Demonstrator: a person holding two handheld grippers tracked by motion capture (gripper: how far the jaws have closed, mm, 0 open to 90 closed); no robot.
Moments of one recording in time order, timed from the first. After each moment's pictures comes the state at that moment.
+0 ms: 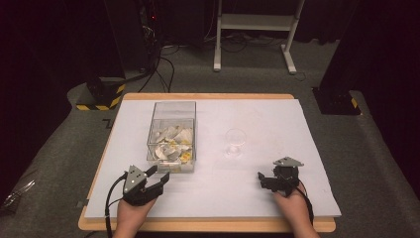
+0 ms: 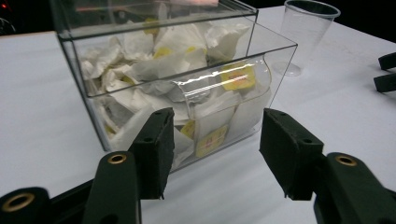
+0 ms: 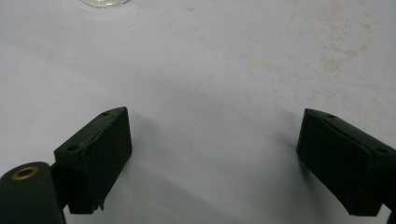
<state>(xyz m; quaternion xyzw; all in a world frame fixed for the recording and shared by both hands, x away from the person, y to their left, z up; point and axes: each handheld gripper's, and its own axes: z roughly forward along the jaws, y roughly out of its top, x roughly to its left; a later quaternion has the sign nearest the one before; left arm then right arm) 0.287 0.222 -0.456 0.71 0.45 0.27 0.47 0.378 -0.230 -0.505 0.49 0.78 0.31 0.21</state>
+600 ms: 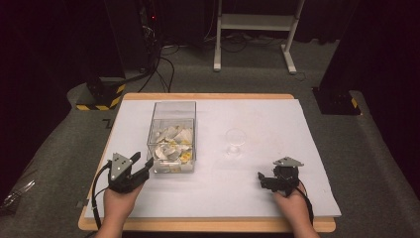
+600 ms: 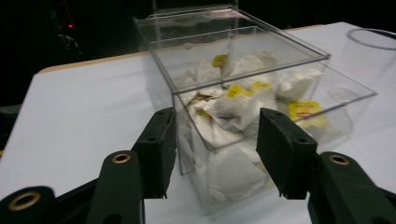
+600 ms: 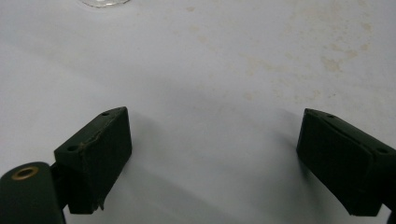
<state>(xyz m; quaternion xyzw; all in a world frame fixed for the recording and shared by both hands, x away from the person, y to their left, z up) 0.312 0.250 -0.431 0.67 0.49 0.33 0.44 0.378 -0.230 -0.505 0.49 0.78 0.31 0.21</state>
